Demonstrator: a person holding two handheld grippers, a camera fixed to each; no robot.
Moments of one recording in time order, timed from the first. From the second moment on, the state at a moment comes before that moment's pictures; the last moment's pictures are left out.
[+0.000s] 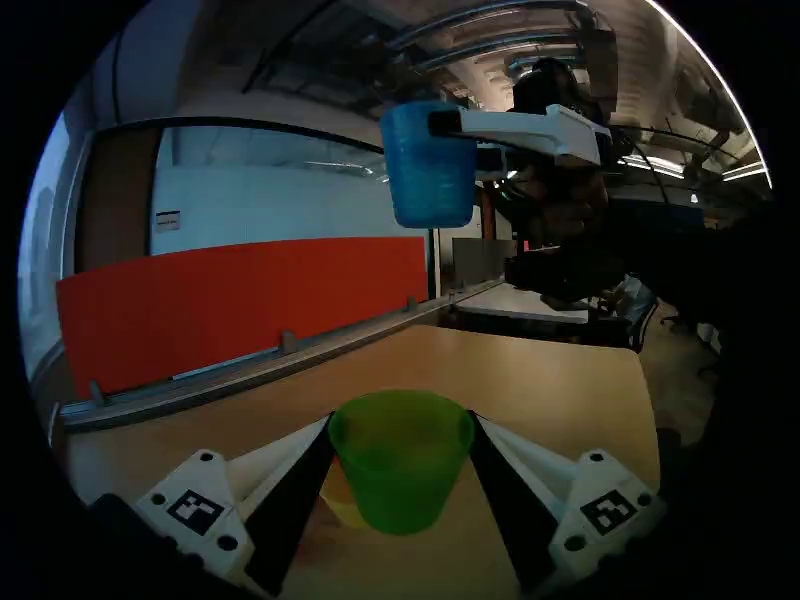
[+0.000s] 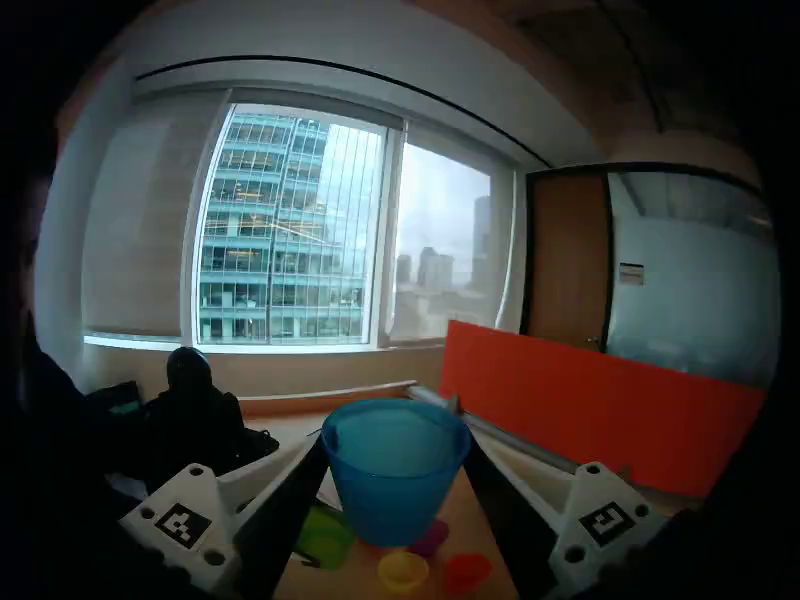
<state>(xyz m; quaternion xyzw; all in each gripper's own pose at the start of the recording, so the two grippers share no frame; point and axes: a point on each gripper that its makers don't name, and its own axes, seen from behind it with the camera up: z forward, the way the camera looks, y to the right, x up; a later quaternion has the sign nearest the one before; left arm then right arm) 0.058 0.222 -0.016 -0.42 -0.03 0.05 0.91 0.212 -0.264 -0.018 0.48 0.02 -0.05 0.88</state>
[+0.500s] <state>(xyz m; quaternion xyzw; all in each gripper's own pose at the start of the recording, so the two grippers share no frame) 0.043 0.200 -0.013 -0.39 -0.06 0.06 0.92 0.184 -0.221 -0.007 0.45 0.01 -0.05 0.89</state>
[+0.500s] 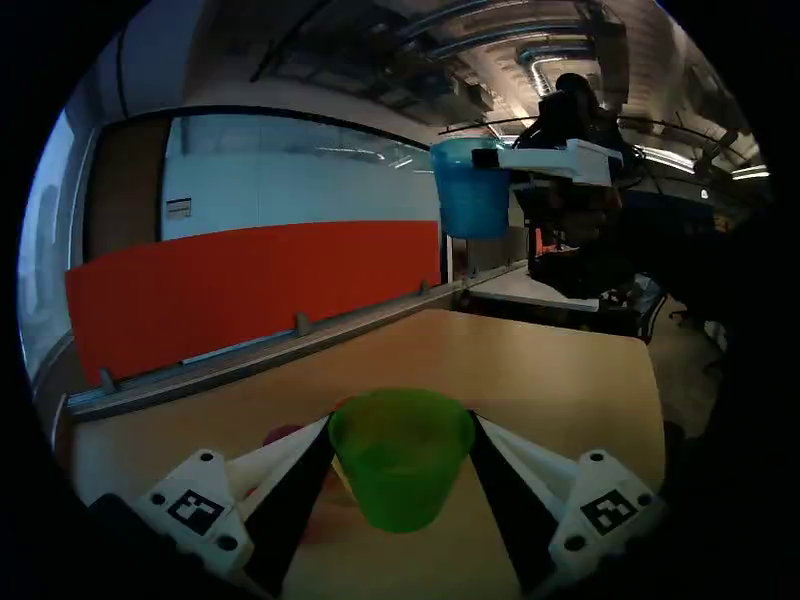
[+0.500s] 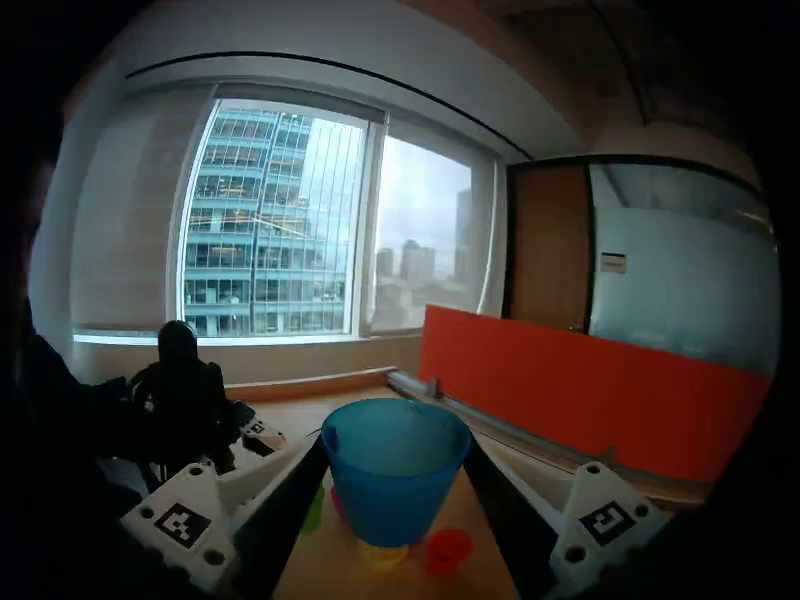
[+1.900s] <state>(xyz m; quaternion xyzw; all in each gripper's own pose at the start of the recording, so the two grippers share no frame) -0.036 0.193 -0.017 -0.40 -0.18 0.12 0.89 0.036 -0.185 0.003 0.43 -0.12 -0.11 0.89</state>
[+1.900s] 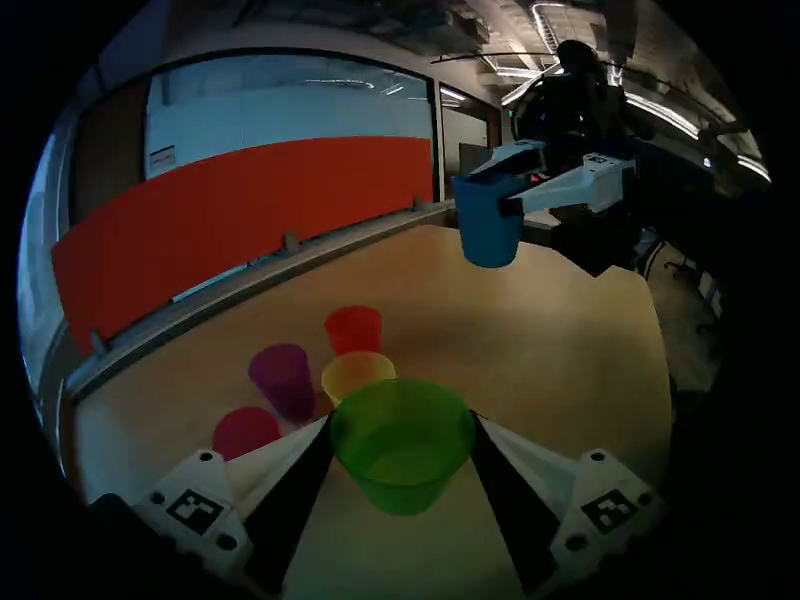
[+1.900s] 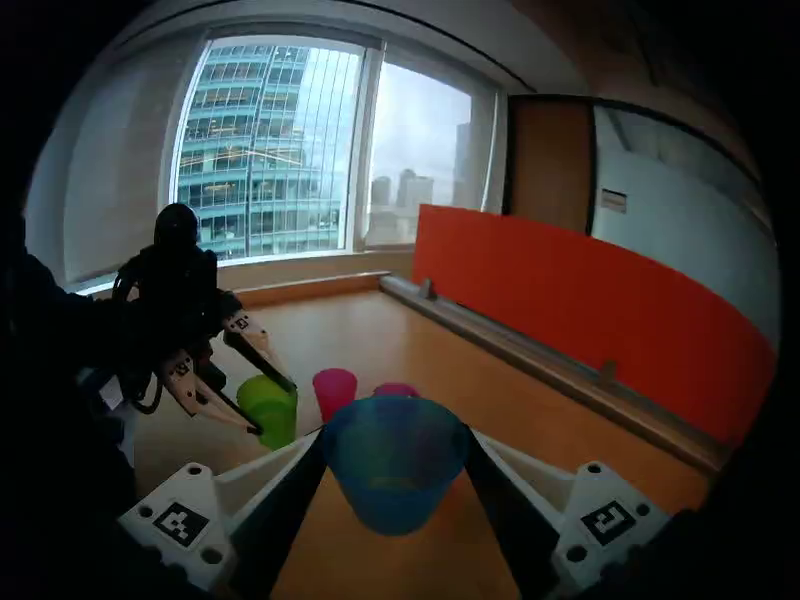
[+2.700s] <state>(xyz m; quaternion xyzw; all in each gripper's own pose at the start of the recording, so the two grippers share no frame) -0.083 0.190 -0.014 -0.41 -0.25 0.14 0.87 -0.044 -0.191 0.006 0.44 -0.19 -0.14 0.87</state>
